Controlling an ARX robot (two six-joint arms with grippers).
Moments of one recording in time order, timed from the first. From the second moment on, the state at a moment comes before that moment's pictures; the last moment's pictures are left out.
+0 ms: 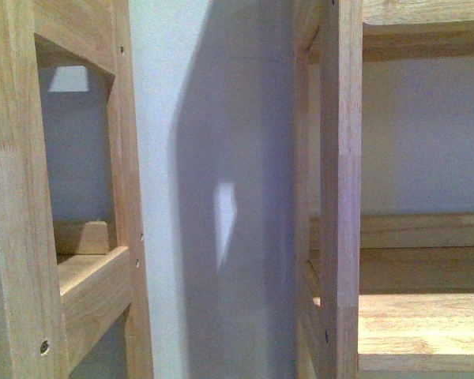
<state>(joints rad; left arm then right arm) 0.00 0.00 0.01 0.00 0.00 0.00 0.00 0.01 0.01 0.00 0.00 0.00</state>
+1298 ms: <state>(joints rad) 0.00 0.00 0.01 0.00 0.00 0.00 0.00 0.01 0.01 0.00 0.00 0.00</state>
